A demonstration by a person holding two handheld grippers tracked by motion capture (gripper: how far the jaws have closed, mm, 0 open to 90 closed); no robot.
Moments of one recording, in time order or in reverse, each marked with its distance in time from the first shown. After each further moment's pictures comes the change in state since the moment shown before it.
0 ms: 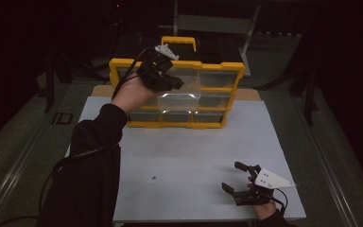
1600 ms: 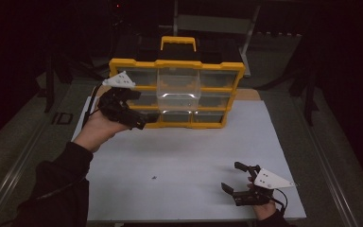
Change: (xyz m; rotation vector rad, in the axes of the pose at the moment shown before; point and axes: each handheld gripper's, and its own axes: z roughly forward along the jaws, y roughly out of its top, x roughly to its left) left arm -0.020 -0.108 -0.051 -0.152 -0.024 -0.119; right arm 0.001 0.001 0.001 0.008 -0.005 -0.007
